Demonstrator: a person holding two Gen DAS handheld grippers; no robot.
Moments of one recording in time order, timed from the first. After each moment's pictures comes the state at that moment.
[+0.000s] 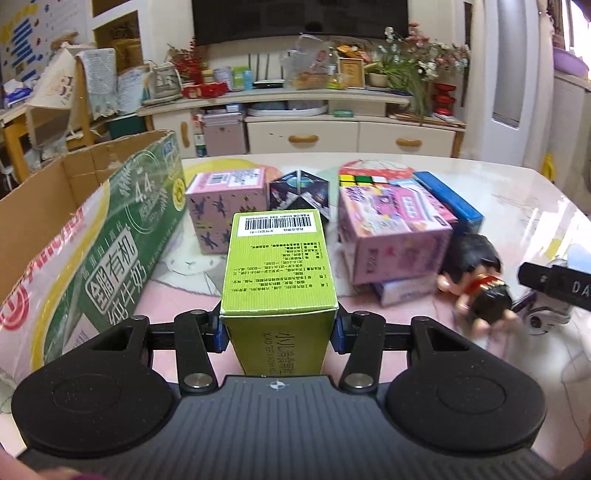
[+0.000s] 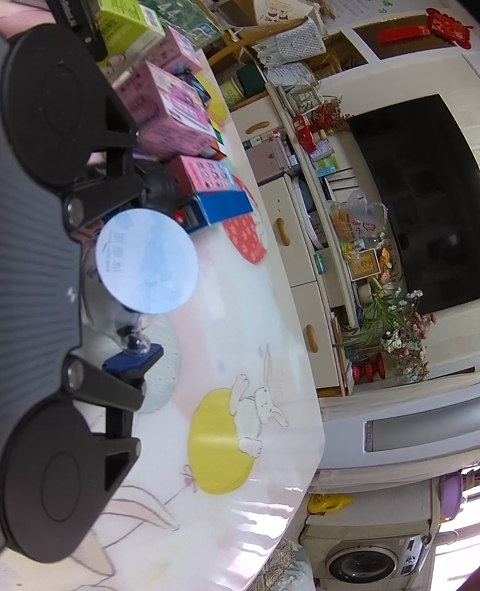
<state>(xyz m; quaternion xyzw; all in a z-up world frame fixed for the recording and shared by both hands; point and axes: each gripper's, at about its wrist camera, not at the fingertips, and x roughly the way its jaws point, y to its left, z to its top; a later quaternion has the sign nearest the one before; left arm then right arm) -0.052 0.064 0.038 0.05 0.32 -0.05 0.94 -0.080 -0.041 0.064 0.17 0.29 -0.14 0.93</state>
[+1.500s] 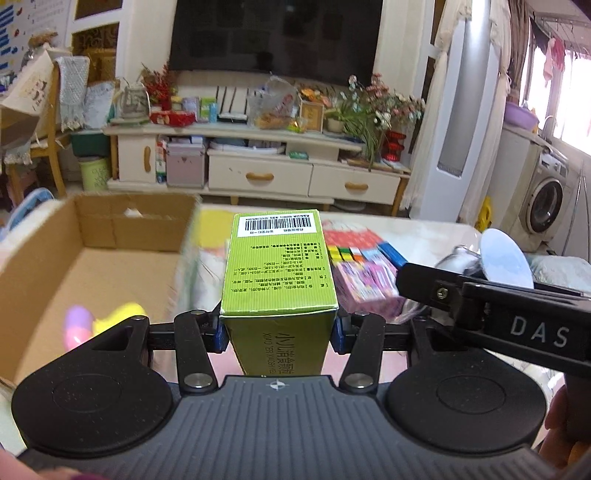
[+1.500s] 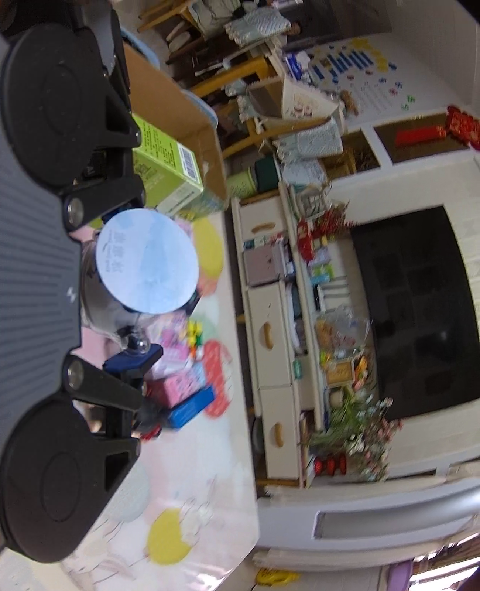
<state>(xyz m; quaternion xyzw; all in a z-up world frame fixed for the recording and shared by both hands) -0.065 0.151 0.117 -0.01 0.28 -0.15 0.95 -0.090 0.119 0.178 0.11 0.26 0.00 0.96</state>
